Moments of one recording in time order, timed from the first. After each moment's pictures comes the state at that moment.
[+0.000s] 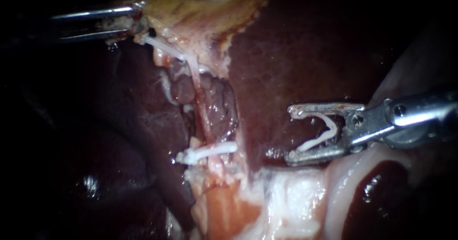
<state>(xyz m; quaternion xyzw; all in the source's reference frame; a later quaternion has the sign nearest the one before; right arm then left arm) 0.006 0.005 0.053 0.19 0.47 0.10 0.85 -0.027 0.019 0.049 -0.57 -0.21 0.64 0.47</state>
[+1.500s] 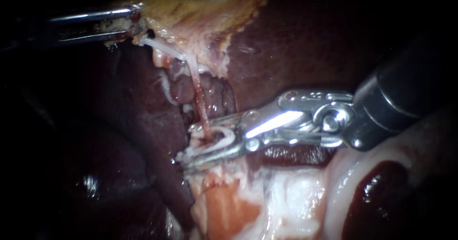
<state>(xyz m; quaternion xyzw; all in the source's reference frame) 0.021 0.005 0.056 0.44 0.48 0.22 0.72 -0.028 0.018 0.049 -0.57 -0.20 0.64 0.47</state>
